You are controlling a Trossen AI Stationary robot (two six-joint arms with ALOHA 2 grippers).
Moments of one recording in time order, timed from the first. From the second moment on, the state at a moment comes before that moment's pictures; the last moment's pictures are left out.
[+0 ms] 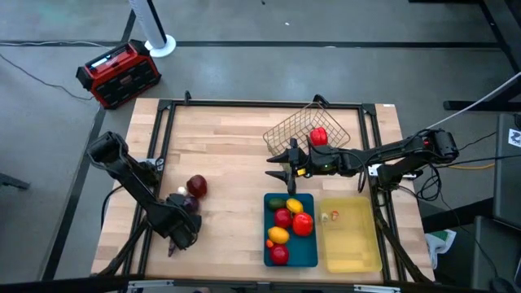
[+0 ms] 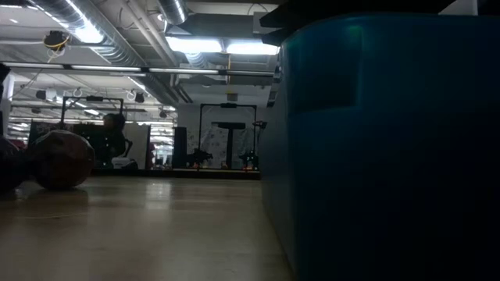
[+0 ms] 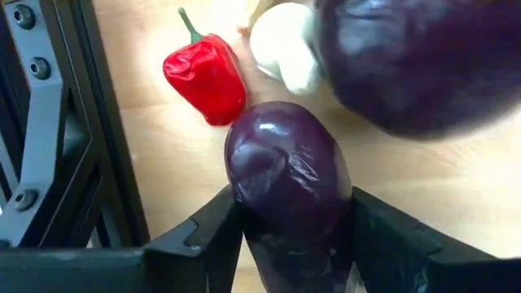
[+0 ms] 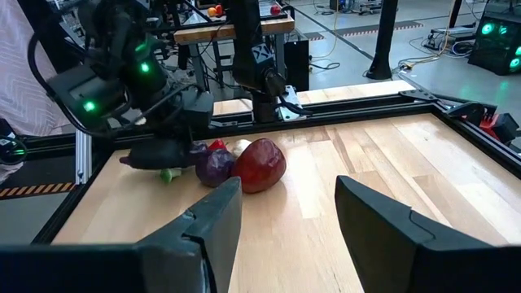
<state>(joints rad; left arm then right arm) -0.82 1.59 0.87 -1.02 0.03 -2.27 0.09 1.42 0.82 0.41 0.11 0.12</state>
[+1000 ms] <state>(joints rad) -0.50 1.38 0.94 -0.59 -1.27 -1.57 0.09 1.42 0.82 0.39 0.04 0.40</state>
